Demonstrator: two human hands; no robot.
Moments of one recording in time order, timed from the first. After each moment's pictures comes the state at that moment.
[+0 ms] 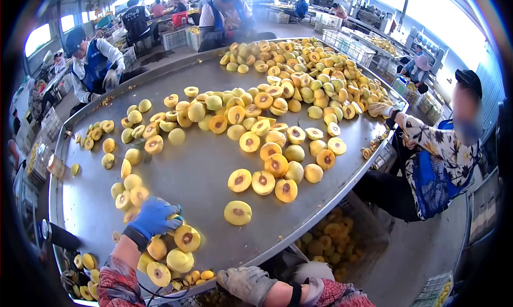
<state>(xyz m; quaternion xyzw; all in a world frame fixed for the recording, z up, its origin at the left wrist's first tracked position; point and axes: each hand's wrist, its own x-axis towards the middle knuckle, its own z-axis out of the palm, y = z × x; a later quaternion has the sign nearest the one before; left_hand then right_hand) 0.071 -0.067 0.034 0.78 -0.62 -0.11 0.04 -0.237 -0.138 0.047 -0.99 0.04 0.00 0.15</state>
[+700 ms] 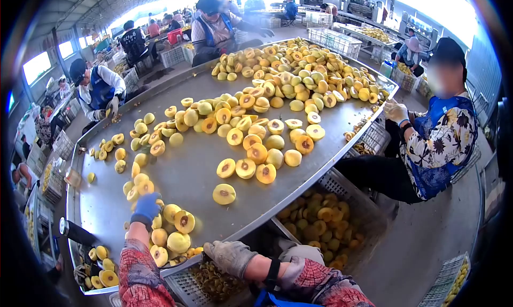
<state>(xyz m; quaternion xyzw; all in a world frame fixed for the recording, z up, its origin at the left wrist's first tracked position) 0.083 -0.031 0.008 0.91 -0.40 -0.08 0.12 -0.258 -0.149 0.063 -0.95 0.03 0.02 0.31</state>
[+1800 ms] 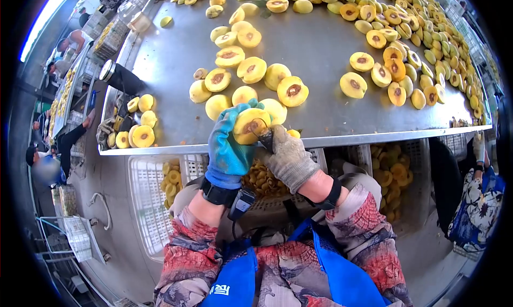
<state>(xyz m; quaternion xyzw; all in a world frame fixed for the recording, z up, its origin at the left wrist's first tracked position) -0.124 0.063 0.022 0.36 -0.03 -0.22 0.91 -0.198 -0.060 0.014 -0.88 0.05 -0.04 0.46</state>
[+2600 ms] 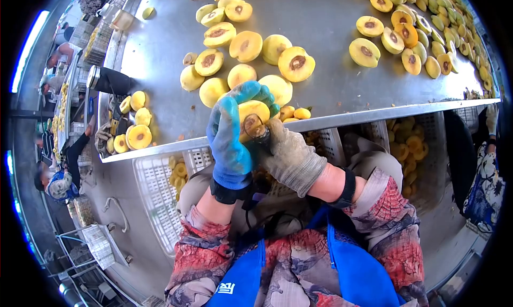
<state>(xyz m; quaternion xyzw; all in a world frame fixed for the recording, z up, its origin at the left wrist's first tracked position) -0.134 0.057 0.029 0.49 -0.09 -0.18 0.85 -0.199 -0.034 0.005 -0.83 0.07 0.00 0.55</state>
